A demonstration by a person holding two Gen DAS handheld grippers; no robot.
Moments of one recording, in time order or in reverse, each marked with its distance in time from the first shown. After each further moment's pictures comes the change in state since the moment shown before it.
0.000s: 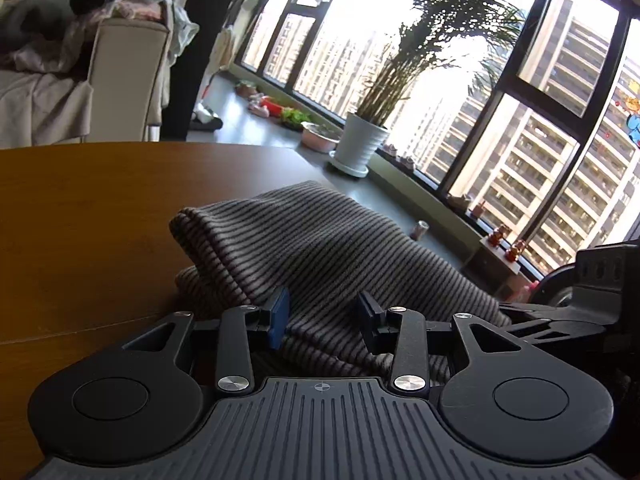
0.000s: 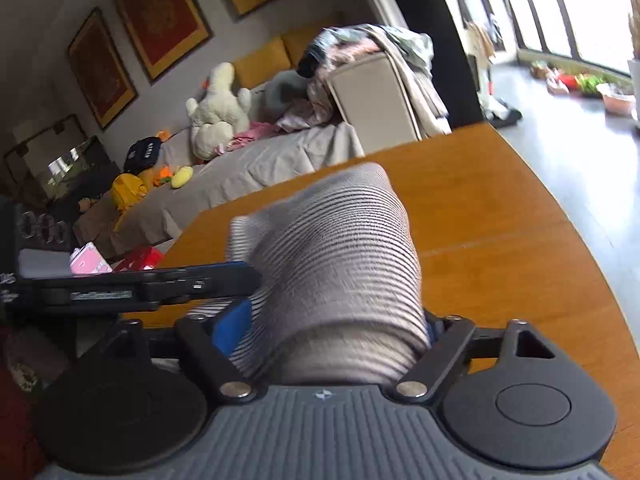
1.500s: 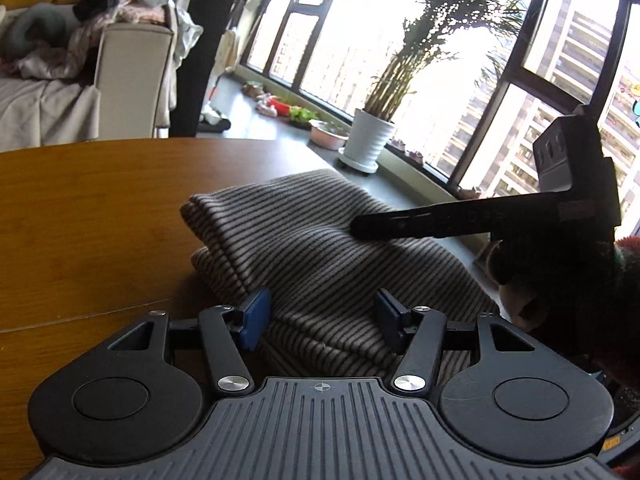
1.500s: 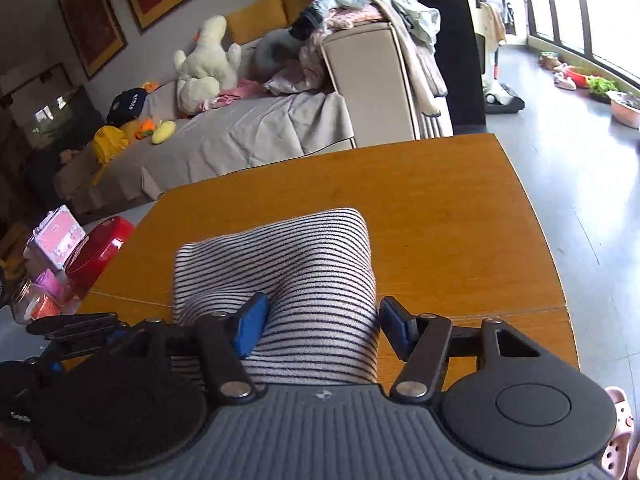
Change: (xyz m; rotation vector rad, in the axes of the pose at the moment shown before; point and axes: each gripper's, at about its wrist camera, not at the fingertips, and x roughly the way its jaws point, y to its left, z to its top) left arm -0.001 -0.006 -0.014 0.036 0.003 0.026; right arm 0.059 -0.024 0.070 -0.023 0.172 -0.068
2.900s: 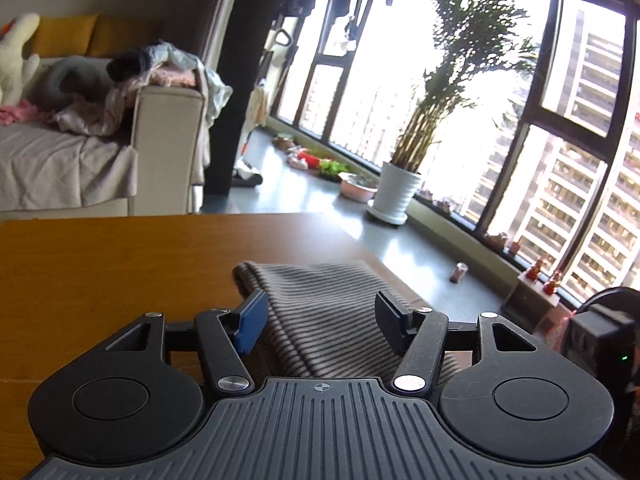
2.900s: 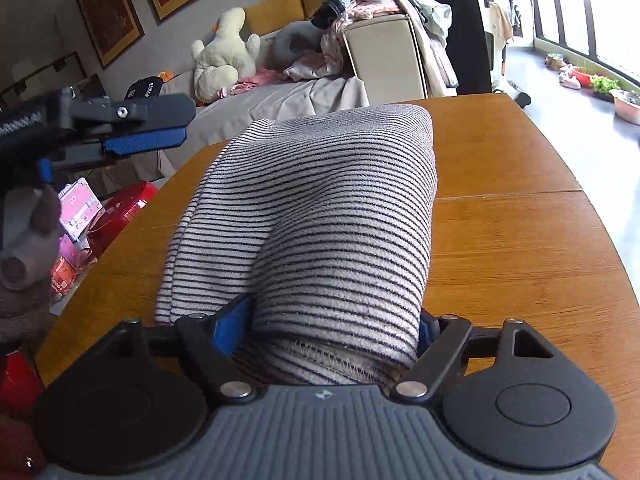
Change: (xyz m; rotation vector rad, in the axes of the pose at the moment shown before) left arm -0.058 -0.021 0.032 0.005 -0.141 0.059; right arm -0.029 0.049 -0.095 -0.046 -0.006 0.001
